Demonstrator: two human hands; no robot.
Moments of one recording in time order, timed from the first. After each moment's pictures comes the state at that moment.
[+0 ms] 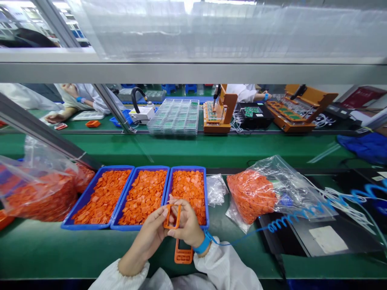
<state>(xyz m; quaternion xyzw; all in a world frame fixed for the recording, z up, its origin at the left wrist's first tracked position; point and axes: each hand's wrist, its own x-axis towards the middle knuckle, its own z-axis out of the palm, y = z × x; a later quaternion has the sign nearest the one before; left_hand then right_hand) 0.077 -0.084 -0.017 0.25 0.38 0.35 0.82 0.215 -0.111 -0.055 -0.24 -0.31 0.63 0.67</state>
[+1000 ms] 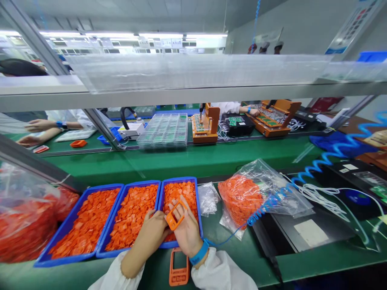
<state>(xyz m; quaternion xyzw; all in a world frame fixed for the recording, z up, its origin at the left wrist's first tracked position) 0.090 -0.037 -0.021 0.90 0.41 -0.01 0.15 0.224 -0.097 -0.048 -0.19 -0.06 0.65 0.73</state>
